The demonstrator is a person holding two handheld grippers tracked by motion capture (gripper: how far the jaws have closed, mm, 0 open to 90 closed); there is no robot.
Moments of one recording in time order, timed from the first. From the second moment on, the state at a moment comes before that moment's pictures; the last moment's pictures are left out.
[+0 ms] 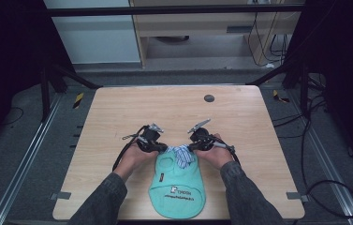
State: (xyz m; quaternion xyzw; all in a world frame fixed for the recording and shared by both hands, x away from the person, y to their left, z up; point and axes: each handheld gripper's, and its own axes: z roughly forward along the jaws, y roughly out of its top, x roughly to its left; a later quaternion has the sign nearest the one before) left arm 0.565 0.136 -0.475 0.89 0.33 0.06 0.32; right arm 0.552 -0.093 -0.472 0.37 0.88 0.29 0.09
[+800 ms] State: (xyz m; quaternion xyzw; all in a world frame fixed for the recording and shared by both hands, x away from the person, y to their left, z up) left arm 0.570 0.128 -0.415 0.90 0.28 0.08 0.34; right arm 0.549 -0.108 -0.416 0.33 0.88 0.31 0.12
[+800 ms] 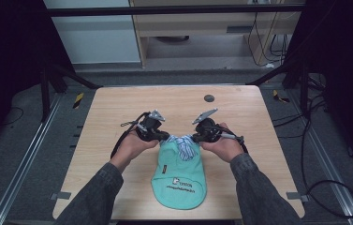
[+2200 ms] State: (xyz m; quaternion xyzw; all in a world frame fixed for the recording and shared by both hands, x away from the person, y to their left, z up) left arm 0.587 0.119 -0.368 0.90 0.26 0.12 0.34; right arm 0.566 -0.115 -0.368 0.30 0.89 0.31 0.16
